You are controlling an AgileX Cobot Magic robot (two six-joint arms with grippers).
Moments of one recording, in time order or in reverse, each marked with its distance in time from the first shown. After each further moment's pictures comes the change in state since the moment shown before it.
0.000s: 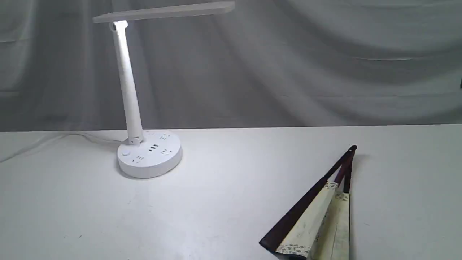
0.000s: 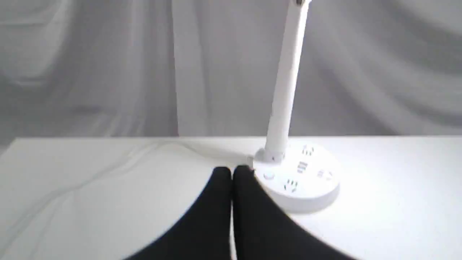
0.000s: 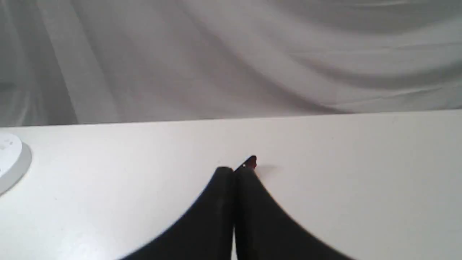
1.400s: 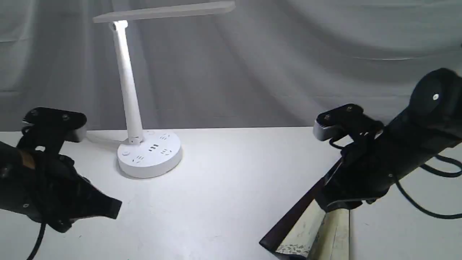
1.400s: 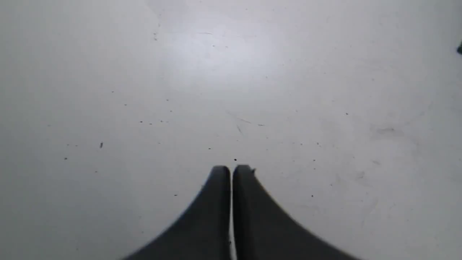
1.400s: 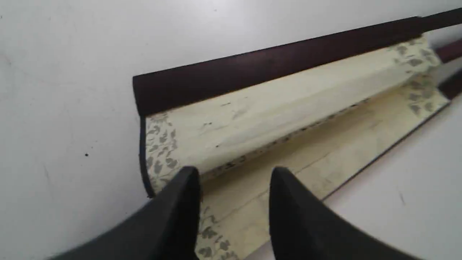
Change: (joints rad) left arm -0.283 0.584 -0.251 -0.152 0.379 0.156; right arm 0.237 0.740 -0.302 0.131 0.387 -0.462
